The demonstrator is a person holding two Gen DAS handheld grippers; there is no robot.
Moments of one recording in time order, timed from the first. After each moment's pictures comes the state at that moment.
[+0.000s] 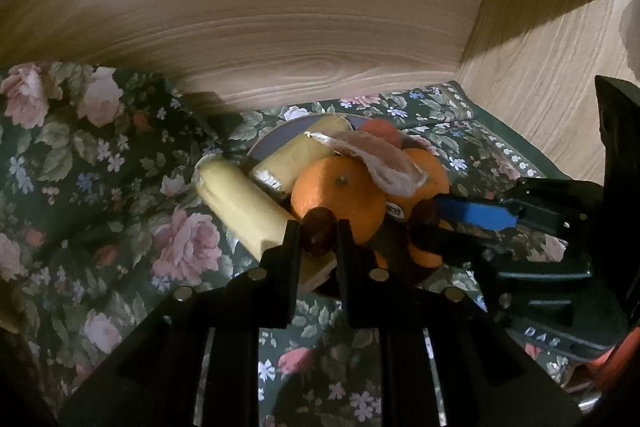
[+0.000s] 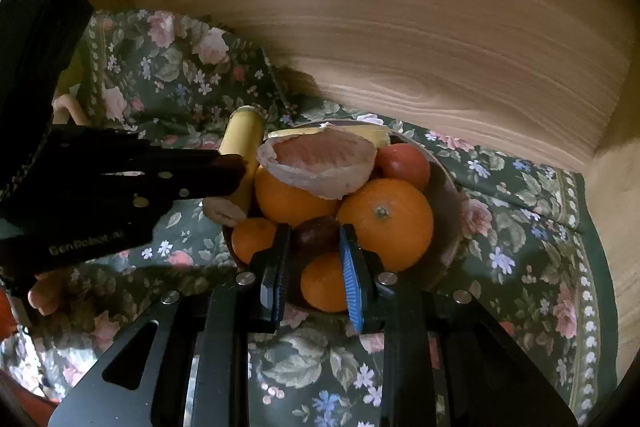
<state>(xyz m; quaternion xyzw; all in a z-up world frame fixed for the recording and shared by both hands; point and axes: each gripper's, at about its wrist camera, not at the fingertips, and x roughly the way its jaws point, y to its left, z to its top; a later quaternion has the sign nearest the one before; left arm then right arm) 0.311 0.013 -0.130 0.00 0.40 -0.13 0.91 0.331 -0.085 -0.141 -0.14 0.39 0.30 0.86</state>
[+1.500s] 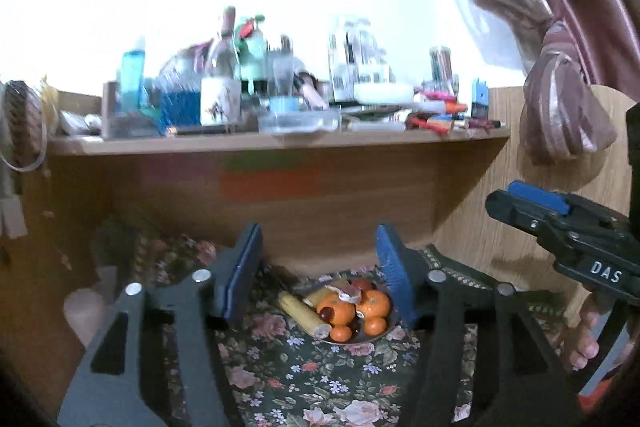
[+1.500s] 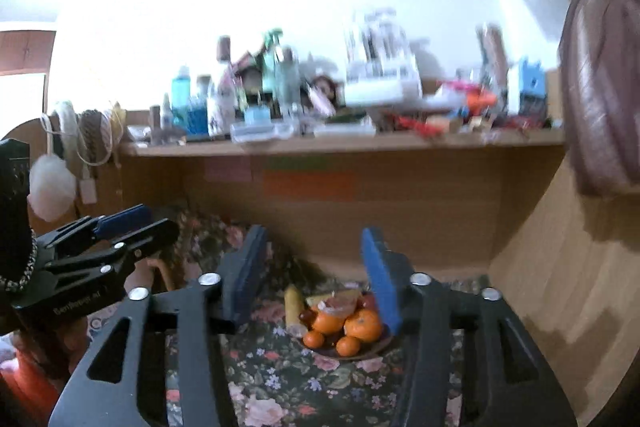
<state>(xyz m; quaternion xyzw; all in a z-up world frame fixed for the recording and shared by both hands) 0.064 0.007 0.041 0.02 0.07 -0.03 1.00 0.128 -0.148 0.039 -0.03 0.08 0.25 0.96</state>
